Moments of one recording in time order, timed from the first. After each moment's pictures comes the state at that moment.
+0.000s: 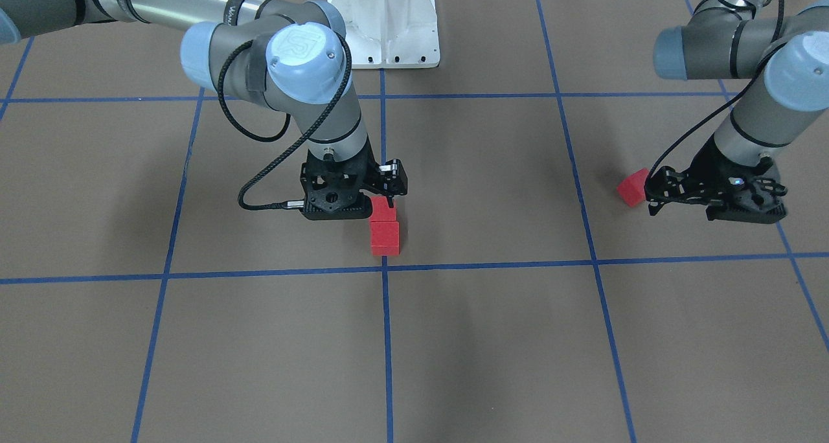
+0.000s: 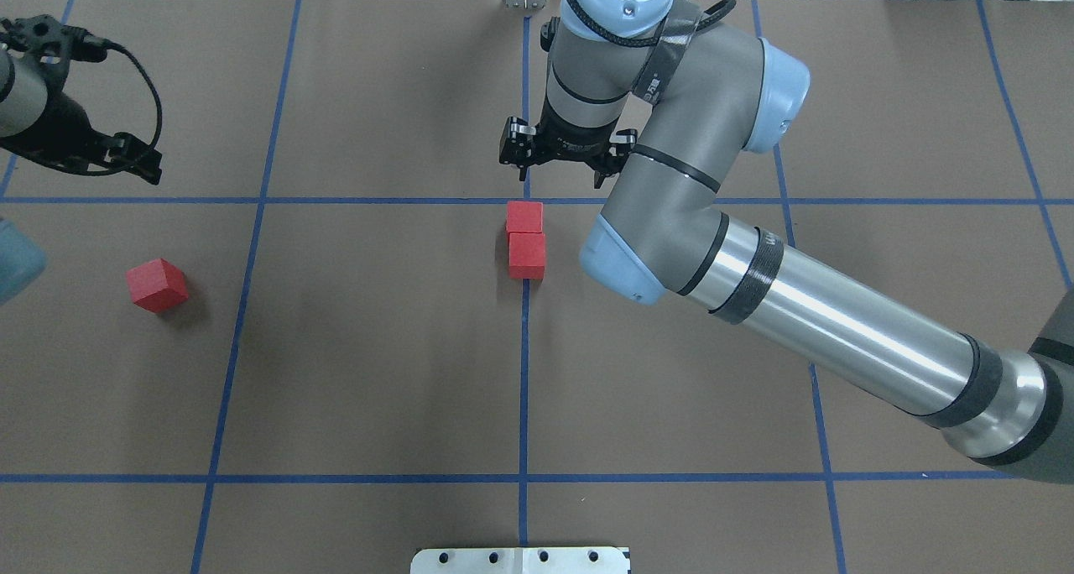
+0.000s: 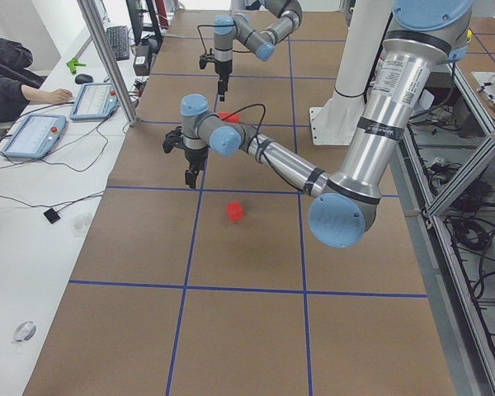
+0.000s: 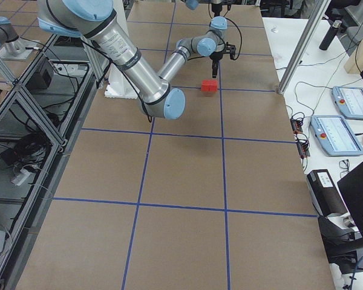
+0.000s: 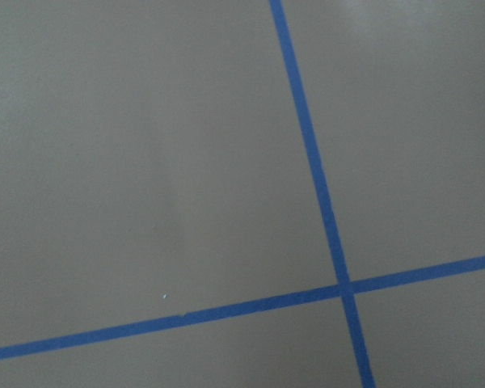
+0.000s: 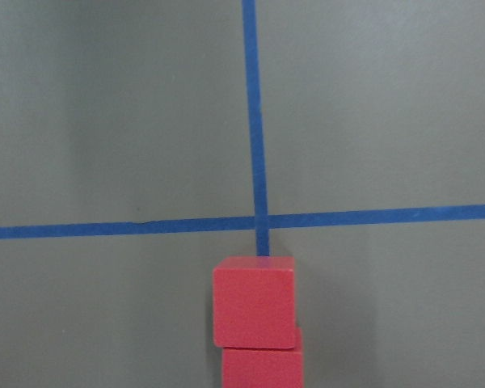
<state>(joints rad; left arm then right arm) -1.05 -1.74 -1.78 -1.80 -2.10 -0.68 0.72 -0.69 1.51 -1.64 2.04 1.12</state>
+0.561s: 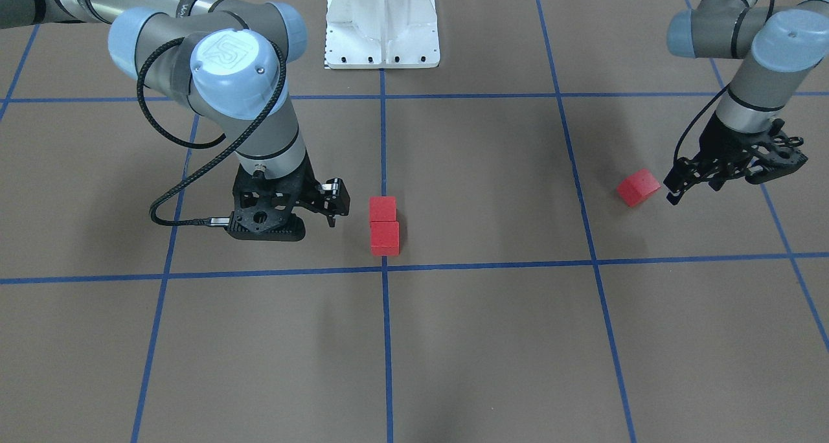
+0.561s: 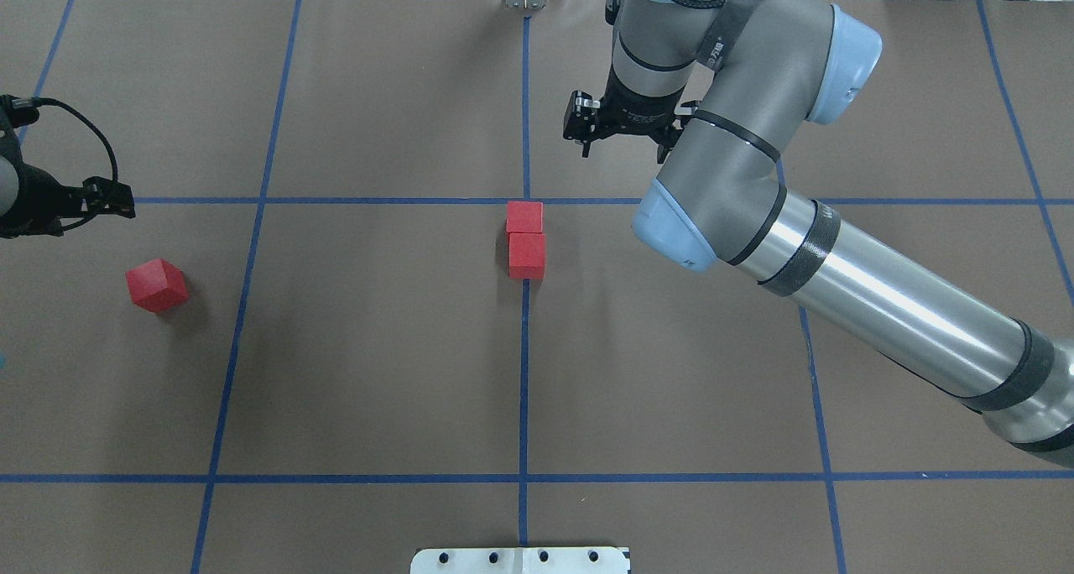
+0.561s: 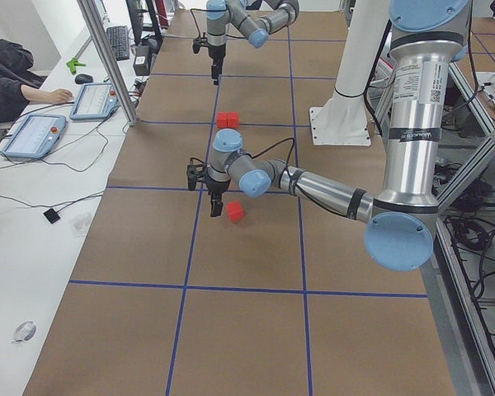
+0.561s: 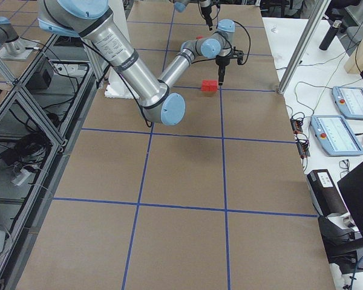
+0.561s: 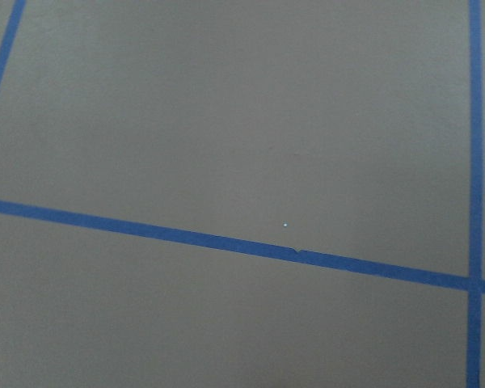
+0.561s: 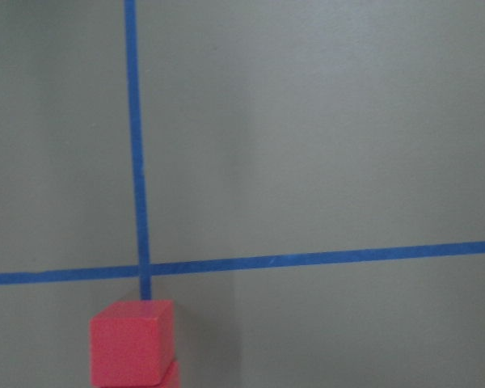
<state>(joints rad) -0.90 -1.58 -1.80 -2.03 -1.89 -1.22 0.79 -0.76 1.55 -1.70 2.03 1.06</state>
